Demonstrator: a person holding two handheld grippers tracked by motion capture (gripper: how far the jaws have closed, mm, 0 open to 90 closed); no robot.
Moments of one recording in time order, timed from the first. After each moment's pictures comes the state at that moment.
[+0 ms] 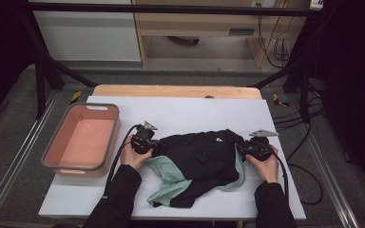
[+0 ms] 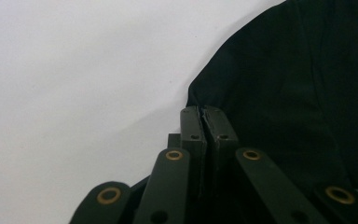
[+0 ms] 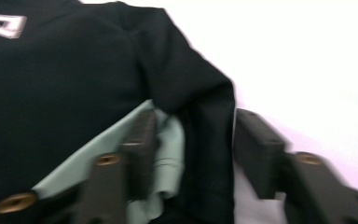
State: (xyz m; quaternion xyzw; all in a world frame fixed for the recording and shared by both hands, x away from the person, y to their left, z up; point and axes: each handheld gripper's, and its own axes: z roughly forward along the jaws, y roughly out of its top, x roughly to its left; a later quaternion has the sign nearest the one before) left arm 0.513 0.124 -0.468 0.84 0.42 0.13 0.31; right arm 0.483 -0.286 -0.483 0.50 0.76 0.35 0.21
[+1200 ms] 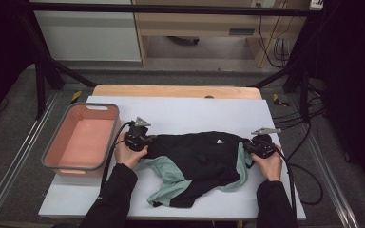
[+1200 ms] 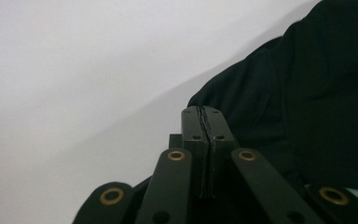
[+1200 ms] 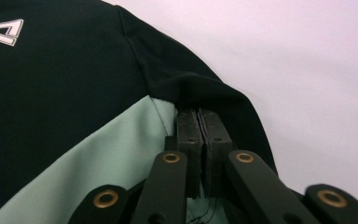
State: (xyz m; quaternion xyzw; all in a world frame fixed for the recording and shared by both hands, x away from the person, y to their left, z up) left arm 0.503 0.141 -0.433 0.81 0.42 0.15 0.37; right arm 0.487 -0.296 -0.473 0.51 0.77 0.33 0.19
